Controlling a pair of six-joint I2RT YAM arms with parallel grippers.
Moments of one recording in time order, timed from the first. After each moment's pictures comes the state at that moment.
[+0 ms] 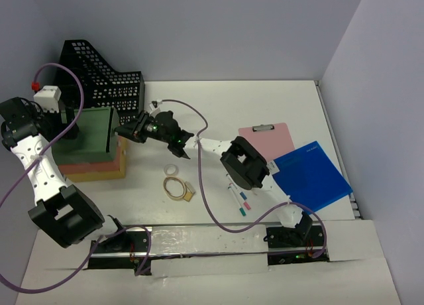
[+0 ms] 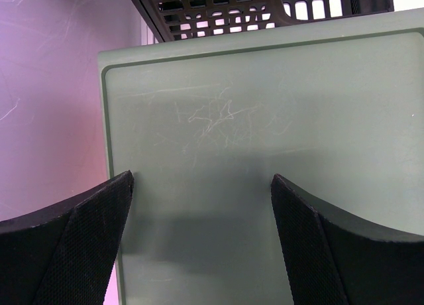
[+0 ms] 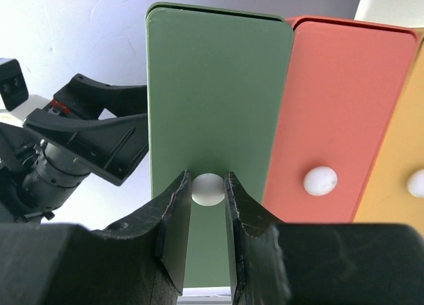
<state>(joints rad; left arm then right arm) 0.62 1.36 1.33 -0.72 0.45 0.51 0.95 2.45 1.90 0.56 -0.26 1.45</state>
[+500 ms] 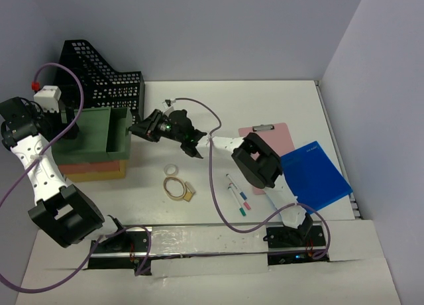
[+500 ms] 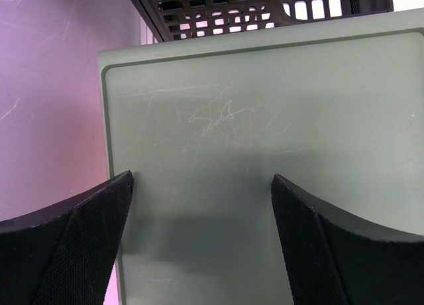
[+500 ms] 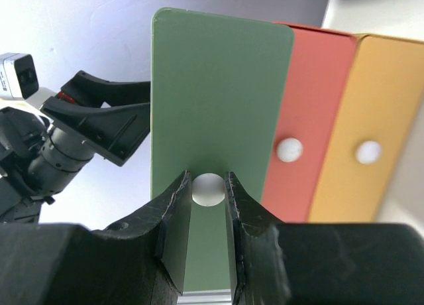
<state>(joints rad) 0.62 1.36 1.33 -0.73 0.45 0.51 0.90 2.28 1.65 0.62 -0.27 1.40</state>
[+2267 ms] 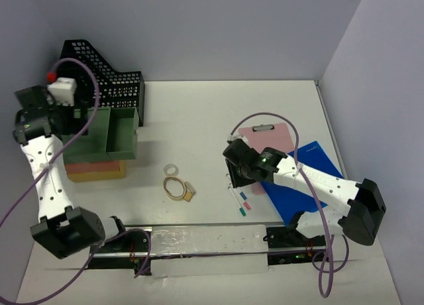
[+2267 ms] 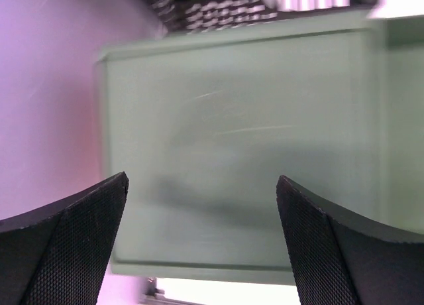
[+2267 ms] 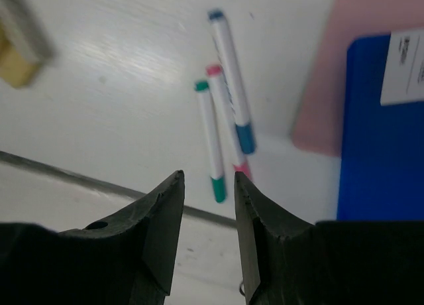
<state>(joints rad) 0.43 1.27 1.43 -0.87 0.17 0.42 0.90 1.25 0.98 -0.85 0.19 0.59</state>
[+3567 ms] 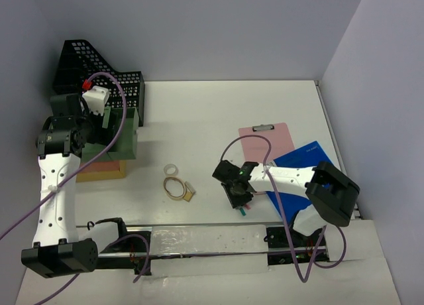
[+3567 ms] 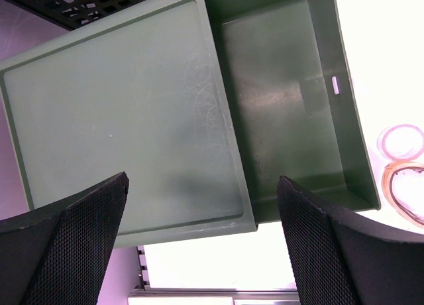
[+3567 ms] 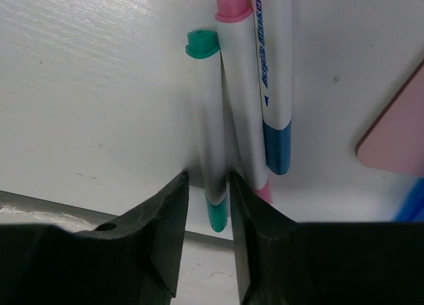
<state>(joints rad) 0.08 1.10 1.34 -0.95 0.01 0.36 0.98 1.50 0.78 -0.70 0.10 0.60</state>
